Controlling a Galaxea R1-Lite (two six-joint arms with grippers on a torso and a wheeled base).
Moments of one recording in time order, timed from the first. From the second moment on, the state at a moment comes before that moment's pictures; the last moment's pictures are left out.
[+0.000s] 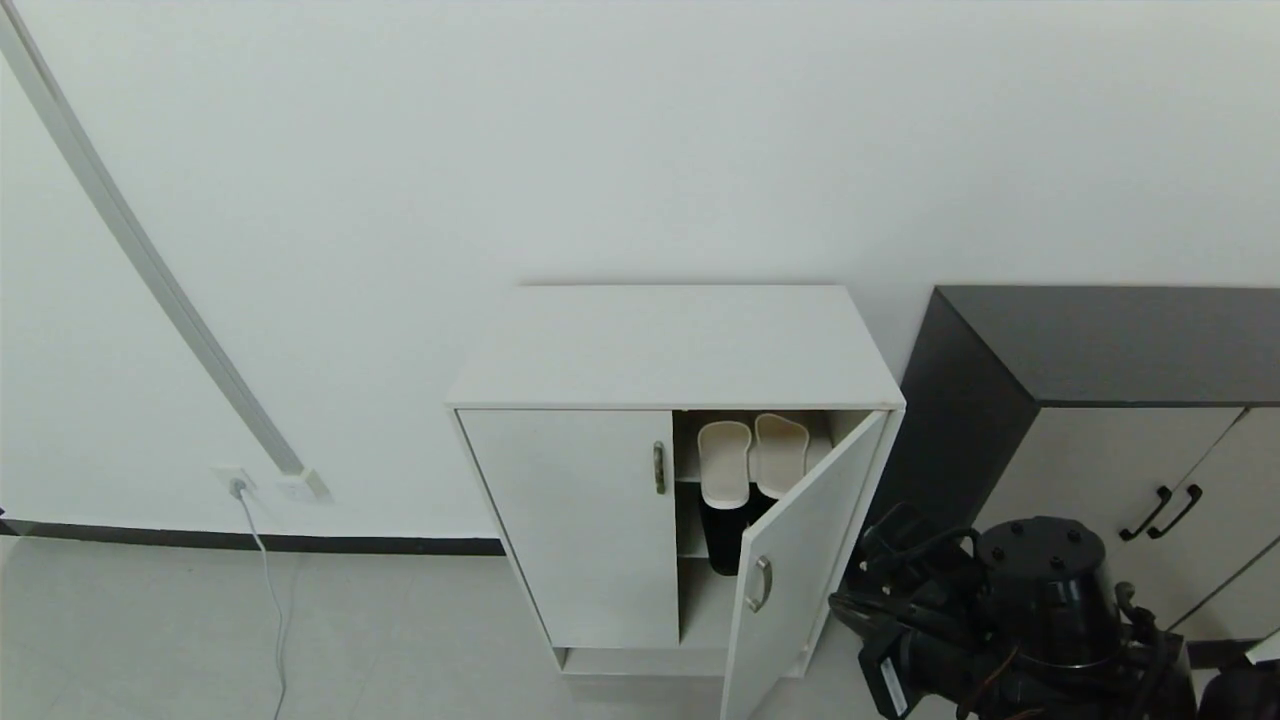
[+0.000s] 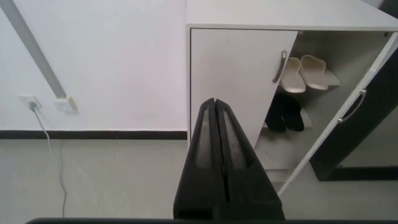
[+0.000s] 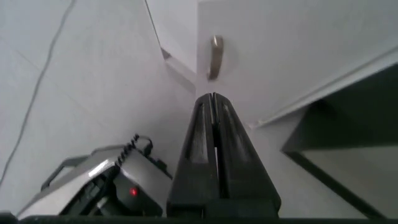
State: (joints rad) left arm 0.00 0.00 0.00 0.00 0.00 -0.02; right arm 0.73 1.80 -0.37 -0.95 -0.11 -0.06
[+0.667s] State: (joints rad) left arm 0.00 0.00 0.00 0.00 0.00 -0.02; right arm 0.69 2.08 -0.63 -1.05 -0.11 -0.02
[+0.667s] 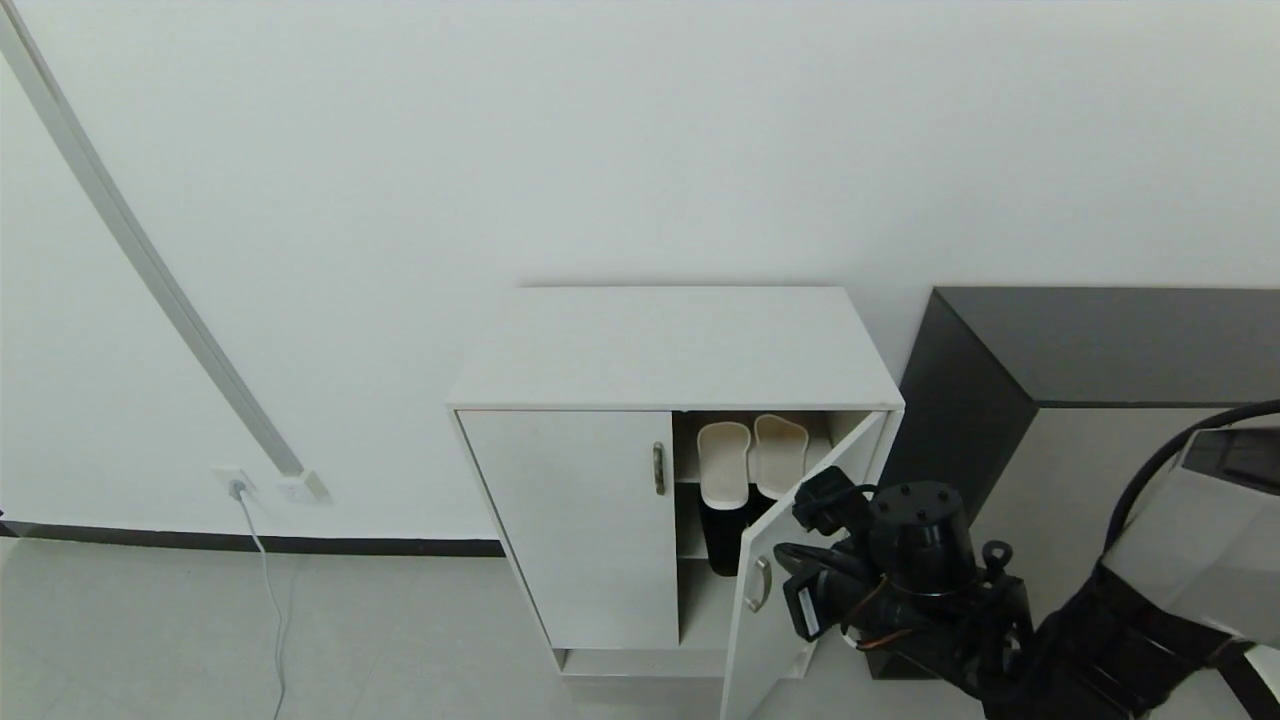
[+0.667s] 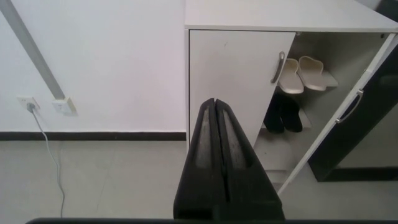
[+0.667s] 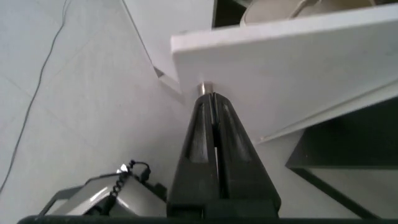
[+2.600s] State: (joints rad) left arm 0.00 0.00 0.00 0.00 0.00 -0.02; right arm 0.59 2.49 -1.24 -1.03 -0.12 -0.02
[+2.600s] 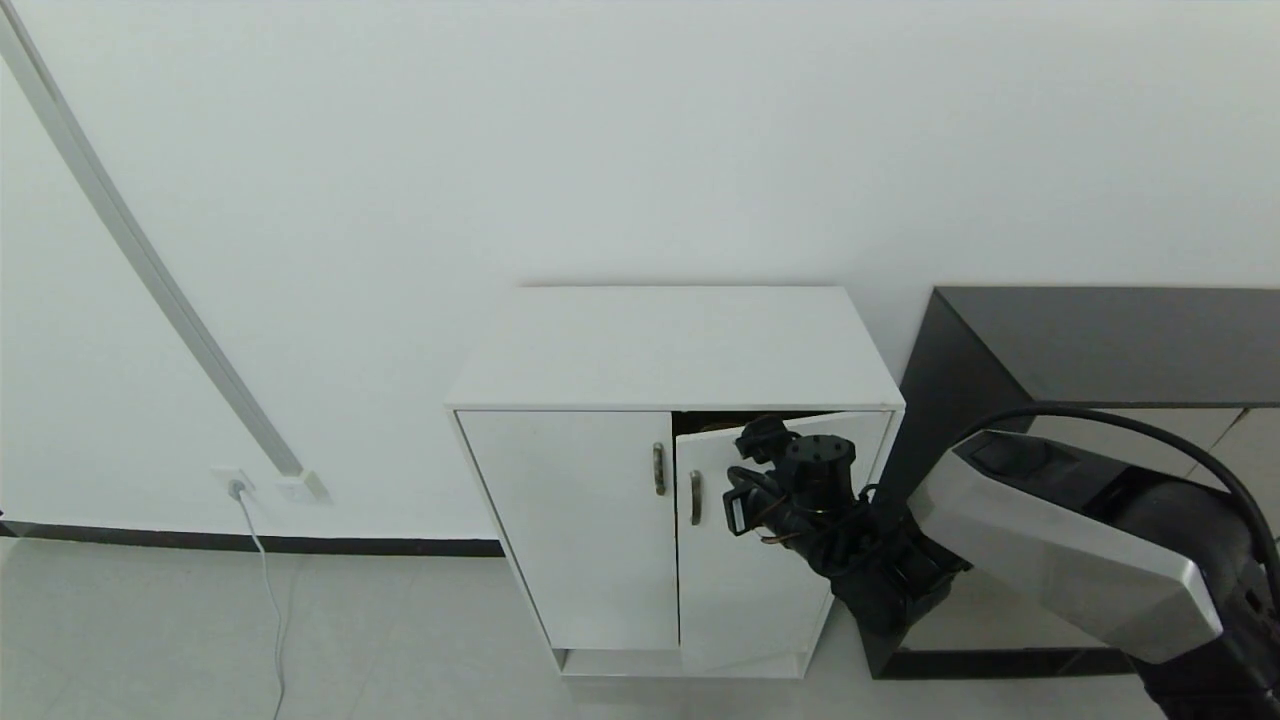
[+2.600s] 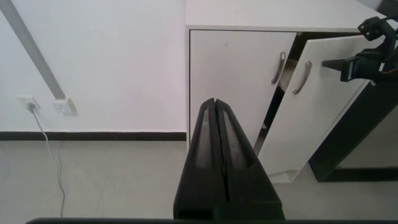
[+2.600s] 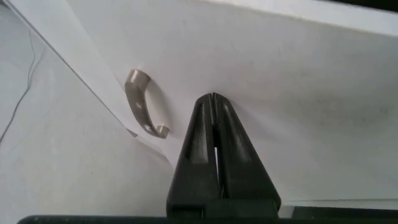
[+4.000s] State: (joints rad) left arm 0.00 0.00 0.00 0.00 0.00 -0.02; right arm 0.52 2.57 -1.35 -1.03 -0.12 -0.02
